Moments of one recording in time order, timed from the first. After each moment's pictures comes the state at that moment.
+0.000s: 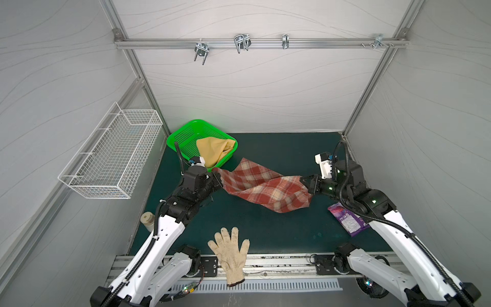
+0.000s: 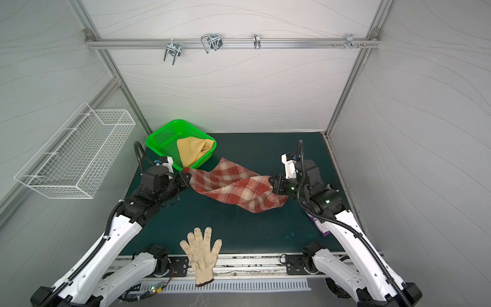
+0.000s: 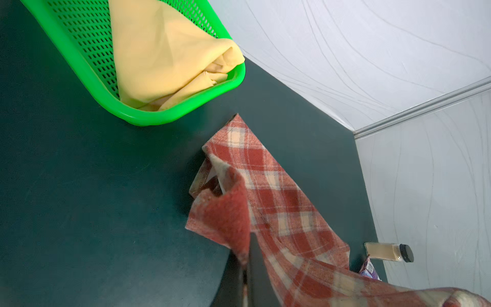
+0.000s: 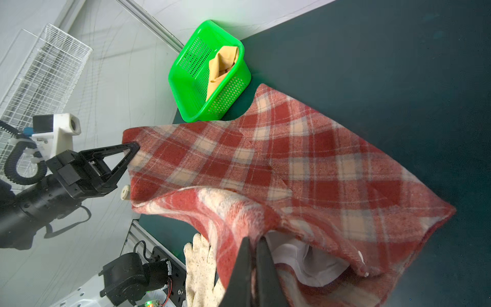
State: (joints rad) left arm -0.33 0.85 0.83 -0.52 -0.03 -0.68; right arm 0.51 0.87 1.00 -0.68 -0.30 0.53
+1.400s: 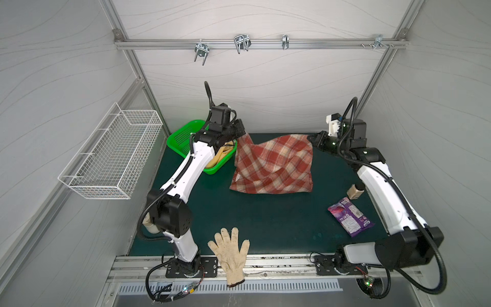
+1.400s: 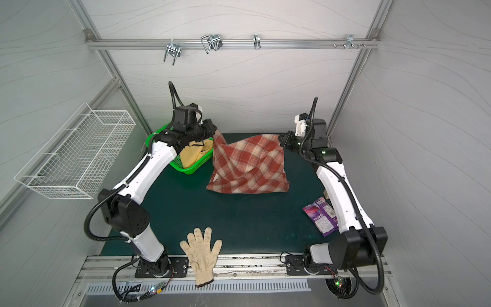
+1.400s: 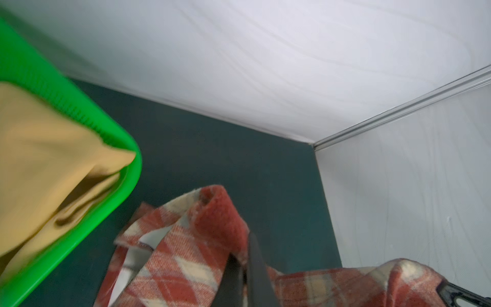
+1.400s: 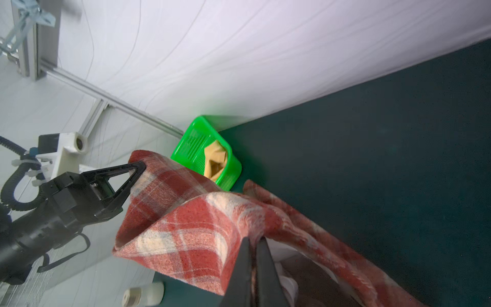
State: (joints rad) left arm -0.33 1.79 1.88 -0.59 0.16 -0.58; right arm 0.18 1.40 1.47 -0.53 -0.45 0.52
